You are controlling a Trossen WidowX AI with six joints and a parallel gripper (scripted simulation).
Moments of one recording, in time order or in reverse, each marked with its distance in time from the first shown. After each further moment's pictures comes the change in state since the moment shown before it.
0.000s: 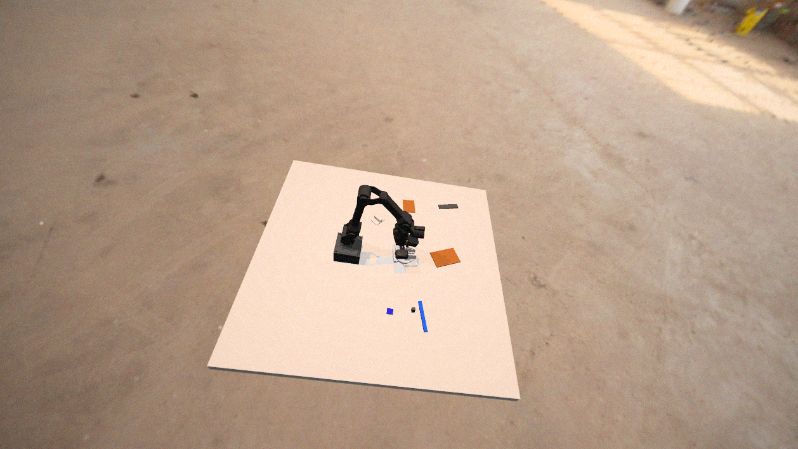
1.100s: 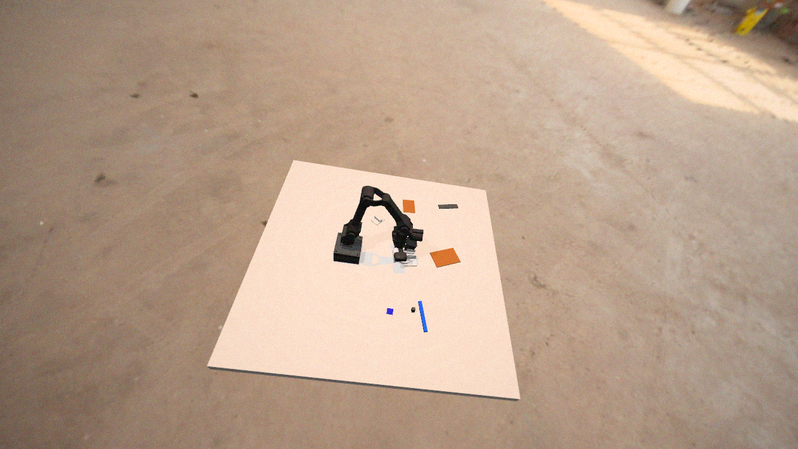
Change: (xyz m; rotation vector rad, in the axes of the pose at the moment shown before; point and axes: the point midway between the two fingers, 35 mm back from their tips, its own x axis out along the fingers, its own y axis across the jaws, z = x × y) arm 0.023 0.001 -0.004 -0.001 0.006 0.001
